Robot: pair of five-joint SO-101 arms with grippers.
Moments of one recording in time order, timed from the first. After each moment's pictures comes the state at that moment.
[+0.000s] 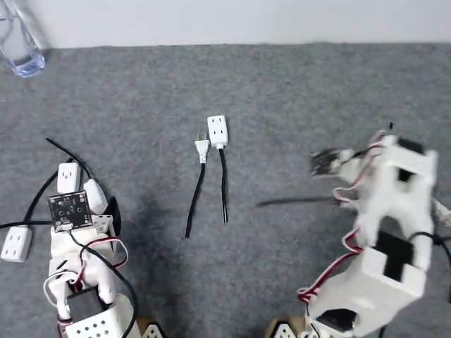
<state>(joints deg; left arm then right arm) -25.7 -103.1 96.9 51.9 -4.1 25.4 12.1 6.2 74.4 104.0</state>
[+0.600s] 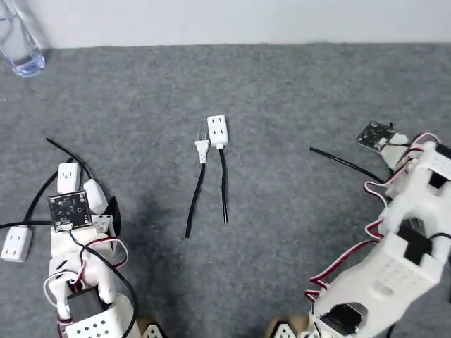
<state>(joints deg) -25.7 -103.1 96.9 51.9 -4.1 32.9 21.6 -0.1 61.4 82.0</state>
